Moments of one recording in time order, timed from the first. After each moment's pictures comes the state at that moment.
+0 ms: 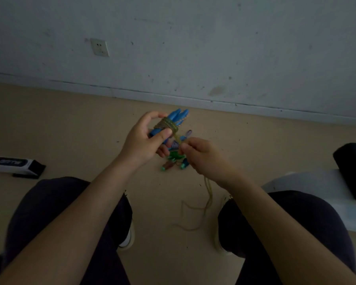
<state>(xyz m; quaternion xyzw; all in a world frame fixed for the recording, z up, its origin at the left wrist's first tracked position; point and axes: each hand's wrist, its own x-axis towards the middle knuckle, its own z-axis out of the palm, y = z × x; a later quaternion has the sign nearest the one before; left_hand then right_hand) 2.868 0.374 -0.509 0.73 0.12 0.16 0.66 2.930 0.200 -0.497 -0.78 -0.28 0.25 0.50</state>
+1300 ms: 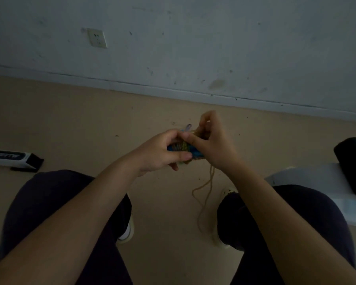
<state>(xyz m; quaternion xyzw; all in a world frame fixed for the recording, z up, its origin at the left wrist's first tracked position) 2.860 0.351 -0.504 0.76 0.05 -0.09 0.64 2.941 0.193 -0.491 -0.77 -0.30 0.14 0.54</state>
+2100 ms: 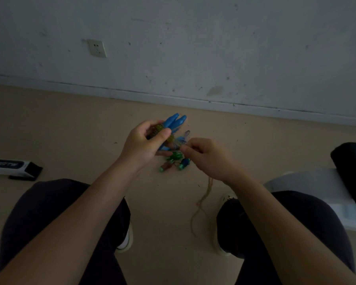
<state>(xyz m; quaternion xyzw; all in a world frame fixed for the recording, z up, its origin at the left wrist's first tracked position) 2.871 0.364 -0.515 0.67 0.17 0.15 0.70 2.940 0.192 -0.489 -0.83 -0.33 0.22 0.40</state>
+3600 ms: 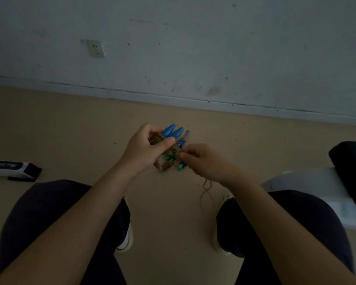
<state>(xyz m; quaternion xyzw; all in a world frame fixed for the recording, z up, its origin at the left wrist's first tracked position) 2.865 0.365 -0.517 0.76 0.20 0.11 0.61 2.940 0.191 -0.497 -0.80 -0.31 0.31 0.41</state>
